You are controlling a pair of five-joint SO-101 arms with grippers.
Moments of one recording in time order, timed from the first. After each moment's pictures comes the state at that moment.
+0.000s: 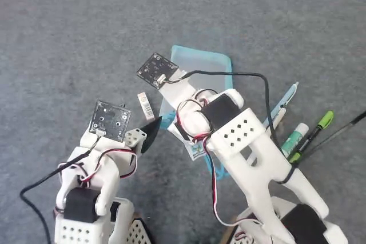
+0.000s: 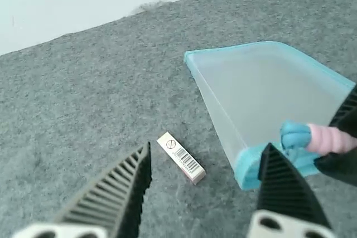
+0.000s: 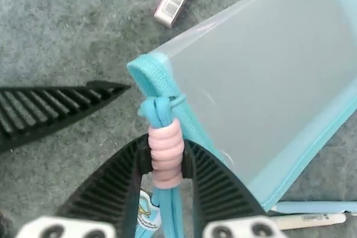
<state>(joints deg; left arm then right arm) 1.9 -90.5 71.2 64.3 -6.7 -41.6 -20.9 16.9 80.8 13.6</state>
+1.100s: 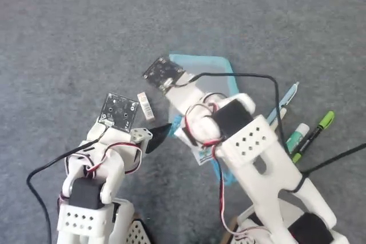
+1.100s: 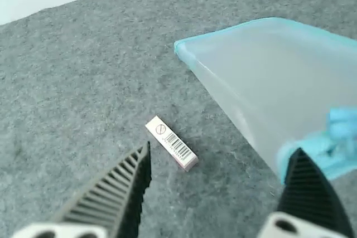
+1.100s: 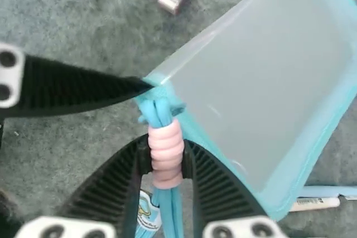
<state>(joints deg) 3.1 -83.3 73.5 60.1 -6.7 -40.3 -25.8 15.8 85.7 14.3</state>
